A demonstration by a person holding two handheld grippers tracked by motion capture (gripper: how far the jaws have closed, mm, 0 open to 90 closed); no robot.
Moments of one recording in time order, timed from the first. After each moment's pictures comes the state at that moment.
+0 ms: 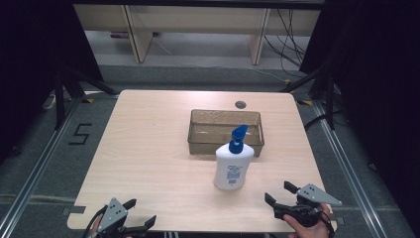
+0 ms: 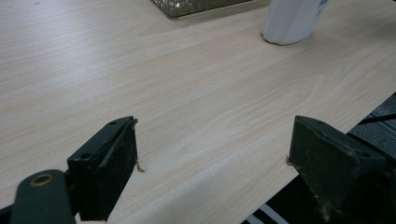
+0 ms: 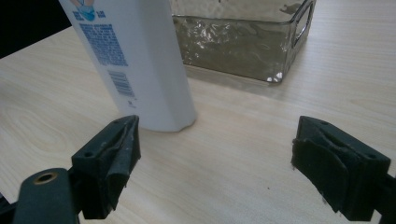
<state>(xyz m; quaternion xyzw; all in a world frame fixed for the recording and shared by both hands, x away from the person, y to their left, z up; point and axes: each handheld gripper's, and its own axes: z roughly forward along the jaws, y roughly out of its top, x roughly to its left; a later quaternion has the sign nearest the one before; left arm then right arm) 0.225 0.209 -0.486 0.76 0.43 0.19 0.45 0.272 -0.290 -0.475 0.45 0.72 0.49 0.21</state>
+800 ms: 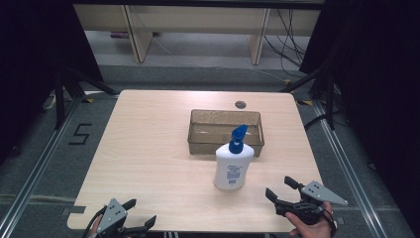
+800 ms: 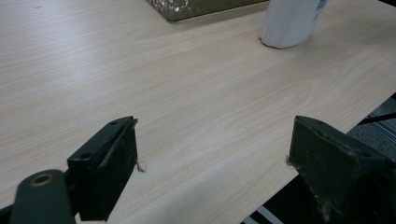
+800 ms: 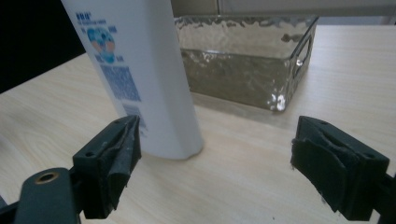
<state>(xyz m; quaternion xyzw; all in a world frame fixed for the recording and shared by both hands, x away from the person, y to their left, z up) 0.223 0.209 -0.485 0.76 0.42 0.19 0.46 0.272 -0.290 -0.459 0.44 0.70 0.53 0.21</state>
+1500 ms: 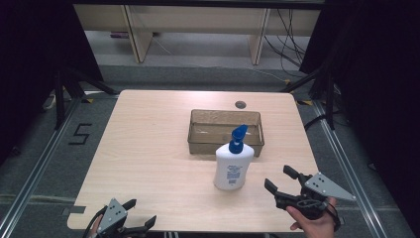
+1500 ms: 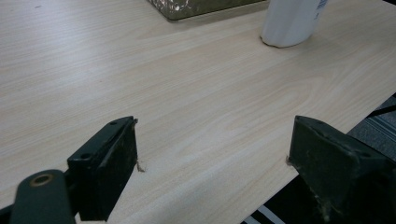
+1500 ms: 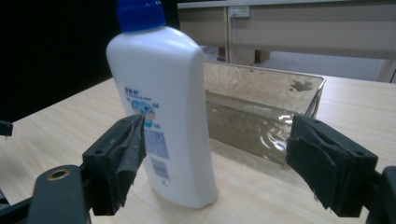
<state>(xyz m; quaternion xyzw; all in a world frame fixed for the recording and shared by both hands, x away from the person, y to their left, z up) 0.223 0.208 -0.485 0.76 0.43 0.19 0.46 0.272 -0.276 -0.415 0.39 0.69 0.56 0.24</state>
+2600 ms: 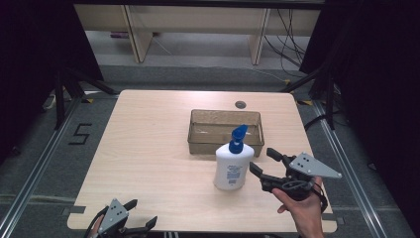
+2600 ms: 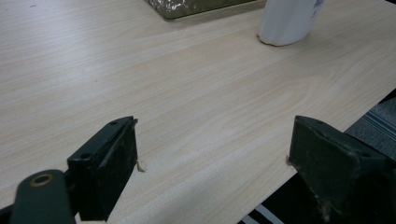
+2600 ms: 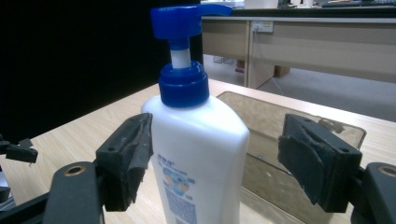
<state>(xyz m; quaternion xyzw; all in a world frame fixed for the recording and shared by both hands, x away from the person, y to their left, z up) 0.223 0.205 -0.486 0.76 0.43 0.18 0.46 0.299 -0.237 -0.374 0.35 0.70 0.58 0.22</state>
